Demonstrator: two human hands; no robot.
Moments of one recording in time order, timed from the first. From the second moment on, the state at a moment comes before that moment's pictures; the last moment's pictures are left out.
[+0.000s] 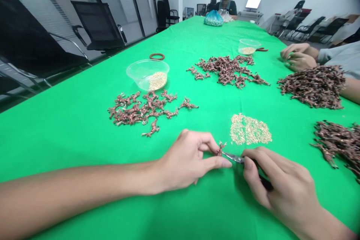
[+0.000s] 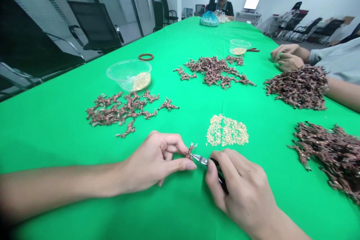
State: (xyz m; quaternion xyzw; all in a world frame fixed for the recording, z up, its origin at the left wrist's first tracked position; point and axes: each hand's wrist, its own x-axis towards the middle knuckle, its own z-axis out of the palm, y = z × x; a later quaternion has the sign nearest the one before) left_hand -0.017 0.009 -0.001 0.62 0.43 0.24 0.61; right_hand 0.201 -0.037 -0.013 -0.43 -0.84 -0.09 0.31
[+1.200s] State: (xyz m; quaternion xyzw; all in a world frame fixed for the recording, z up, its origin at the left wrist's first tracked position) left_hand -0.018 0.010 -0.004 0.59 0.43 0.21 0.65; right_hand 0.211 -0.034 -0.014 -0.36 -0.87 -0.20 0.28
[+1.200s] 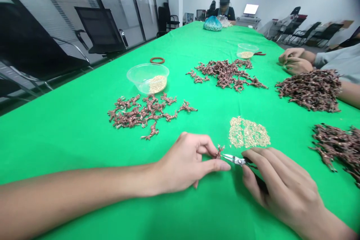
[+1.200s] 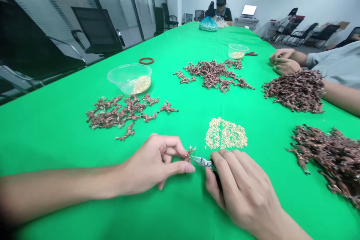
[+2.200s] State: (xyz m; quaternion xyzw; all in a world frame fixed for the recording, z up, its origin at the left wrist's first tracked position) left_hand -0.020 0.006 0.000 0.72 0.39 0.27 0.50; right_hand 0.197 -0.045 -0.002 -0.55 -0.75 0.23 0.29
